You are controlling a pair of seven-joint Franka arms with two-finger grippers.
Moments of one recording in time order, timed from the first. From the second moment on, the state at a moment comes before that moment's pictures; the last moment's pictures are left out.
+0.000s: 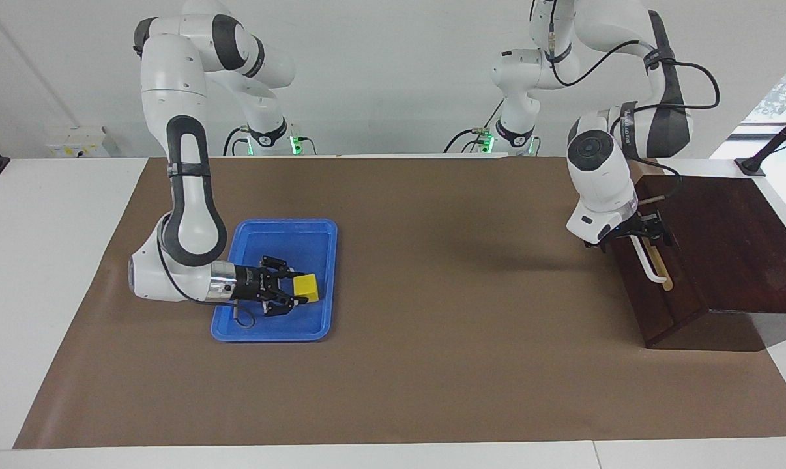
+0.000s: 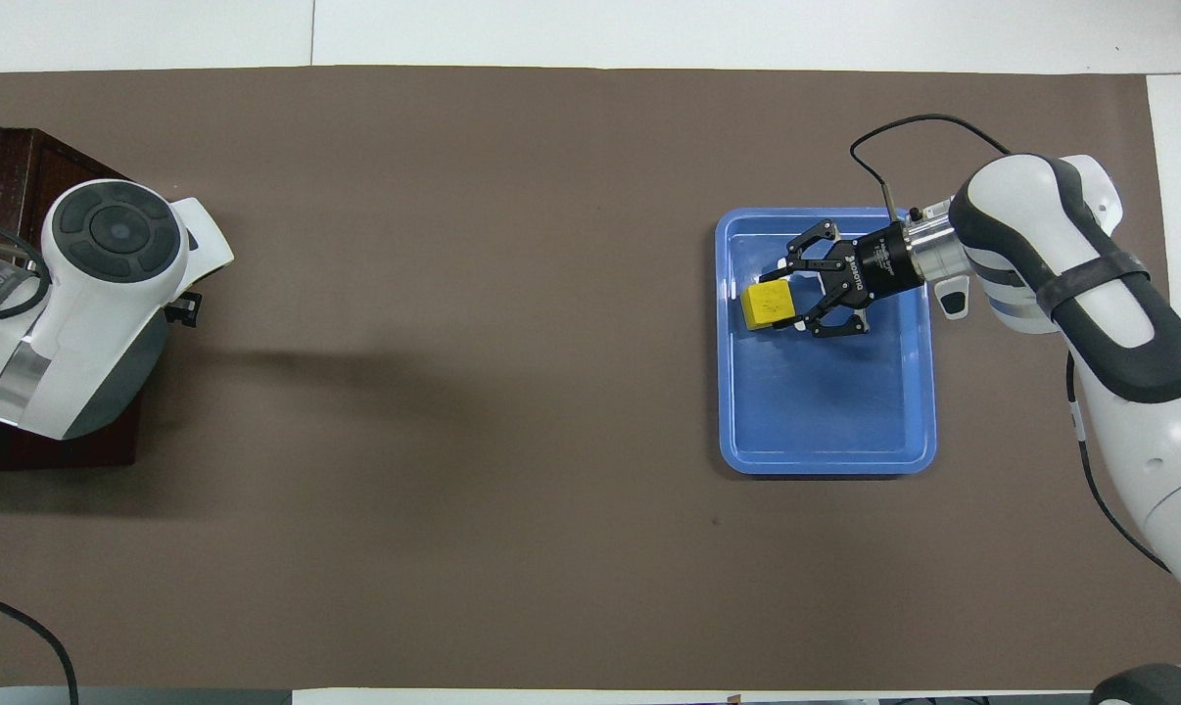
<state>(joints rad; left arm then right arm) -0.08 0.13 -0.08 -1.97 0.70 2.00 -0.22 -0.10 0.60 0.07 -1.68 0.89 1.81 0.90</state>
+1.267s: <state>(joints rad) -0.05 0.16 -0.08 -2.04 0.73 2.11 -0.23 0.07 0.29 0.08 -1.55 0.88 1.78 1.41</state>
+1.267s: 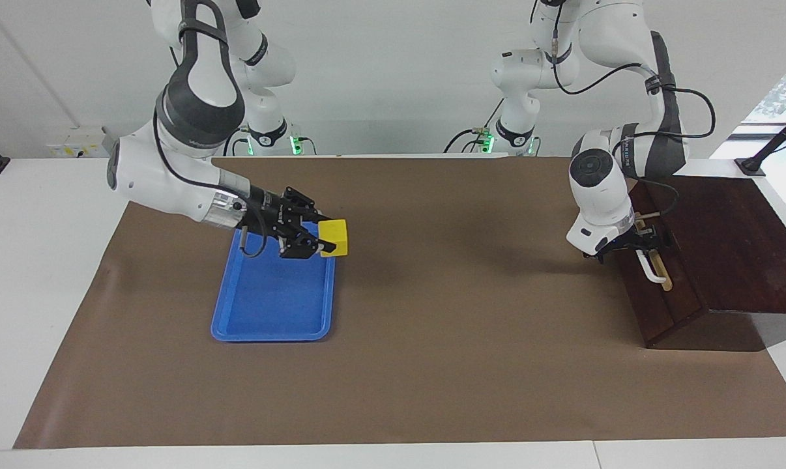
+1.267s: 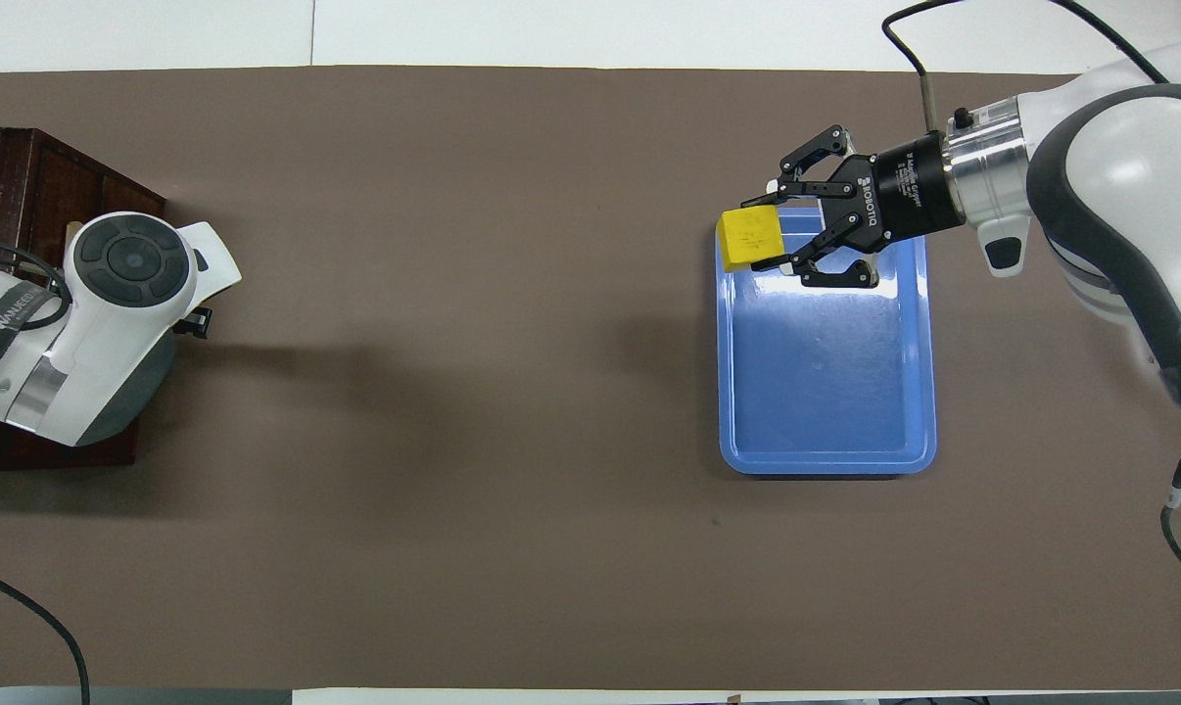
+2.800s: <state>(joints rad) -0.22 0.16 -0.09 -2.04 0.72 2.05 -0.24 0.15 0.29 0.09 -1.52 0.89 1.78 1.50</state>
